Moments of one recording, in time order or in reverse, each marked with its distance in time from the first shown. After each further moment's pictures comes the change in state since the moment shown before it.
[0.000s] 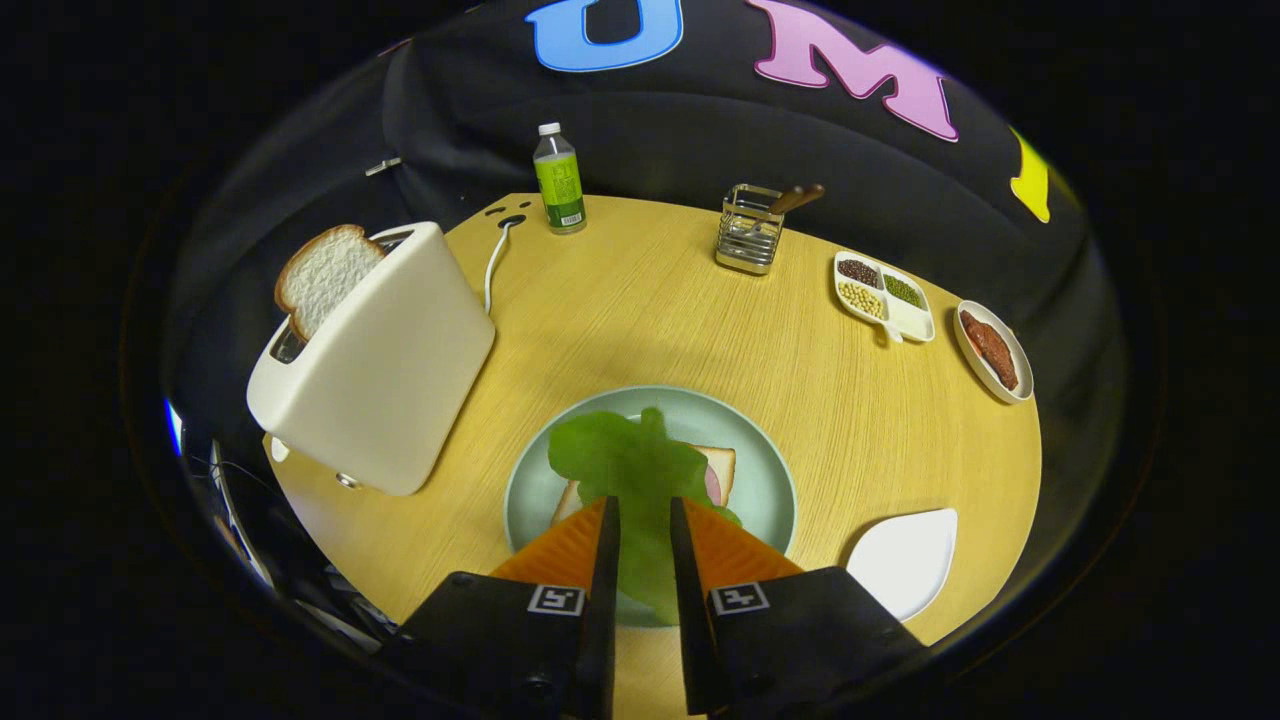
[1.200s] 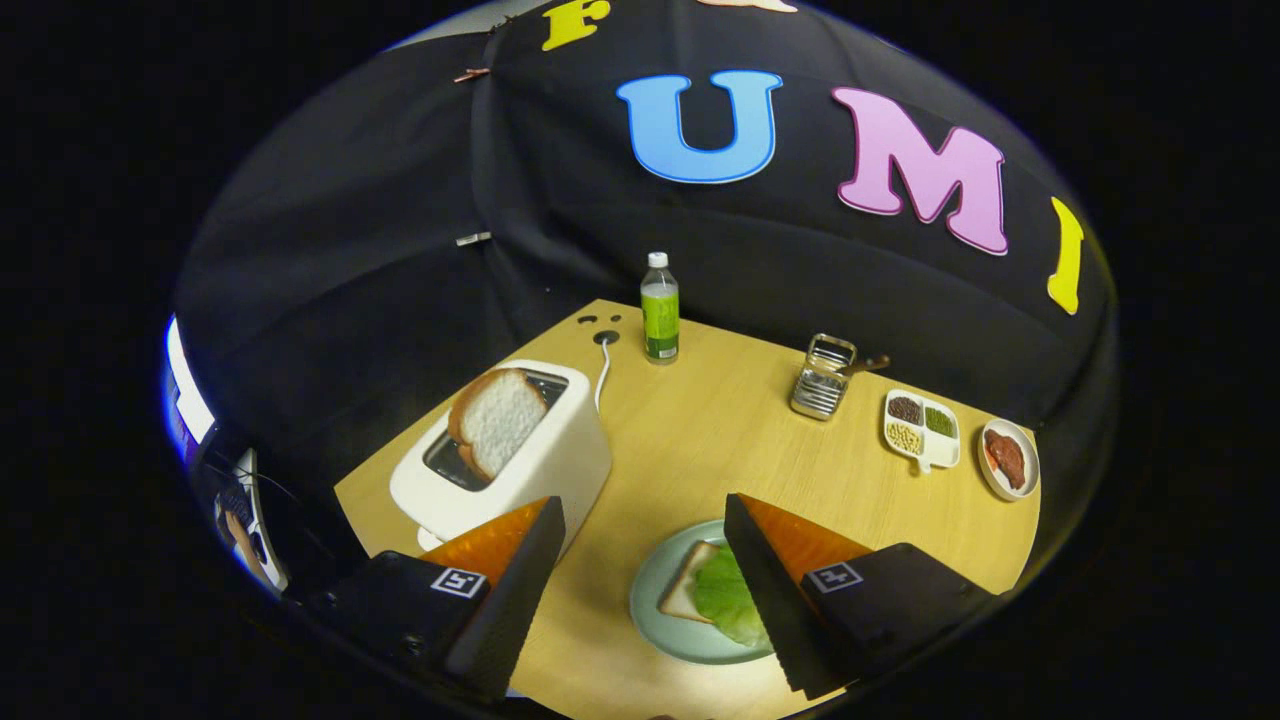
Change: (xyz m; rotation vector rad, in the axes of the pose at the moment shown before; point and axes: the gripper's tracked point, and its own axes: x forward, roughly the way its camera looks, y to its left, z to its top) arm -0.083 0.097 0.120 -0.097 -0.297 0.166
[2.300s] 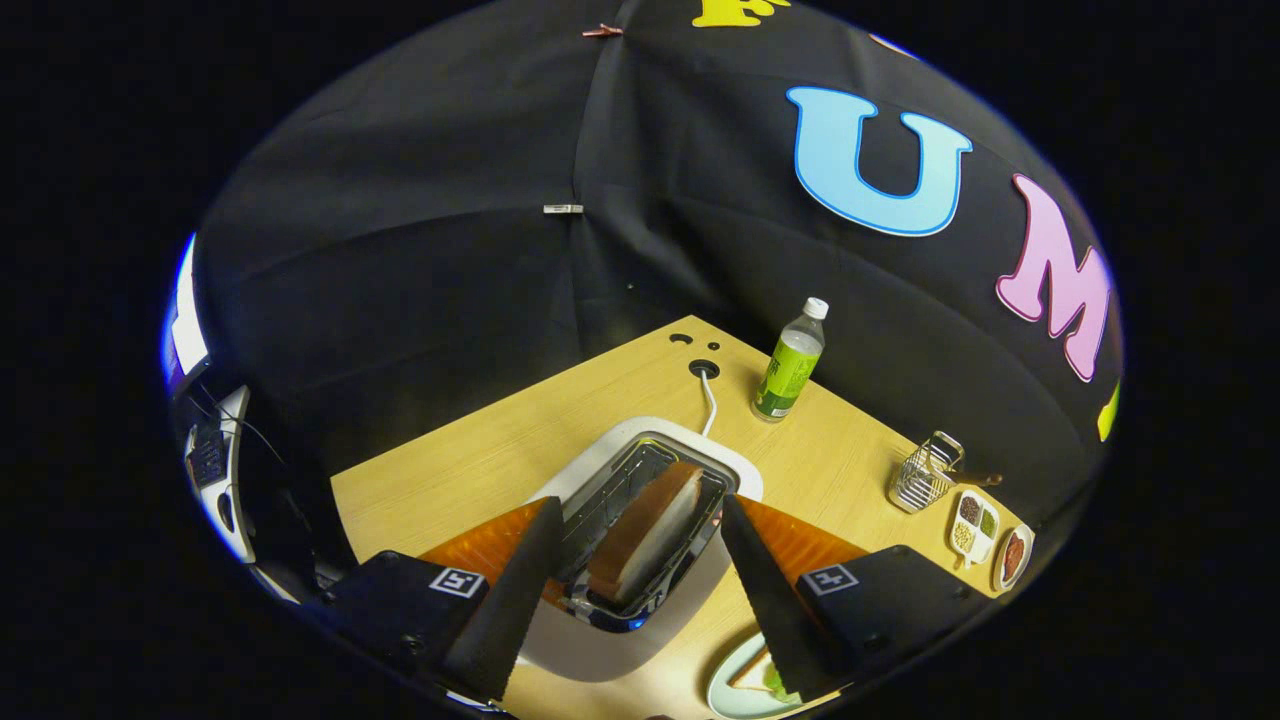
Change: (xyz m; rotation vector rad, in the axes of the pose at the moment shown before) arm 0.111 0.123 0.027 -0.235 0.027 0.063
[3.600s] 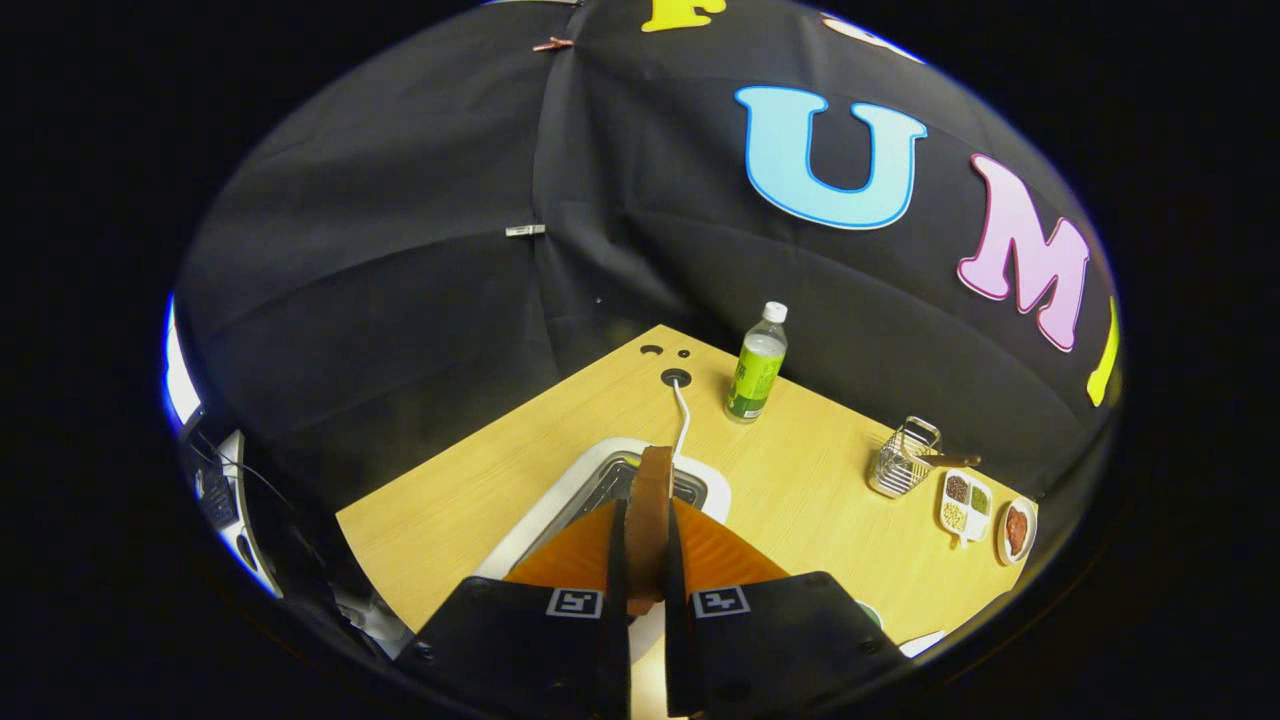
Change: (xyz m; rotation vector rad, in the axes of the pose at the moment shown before) arm -0.034 -0.019 0.029 0.123 -0.031 -0.054
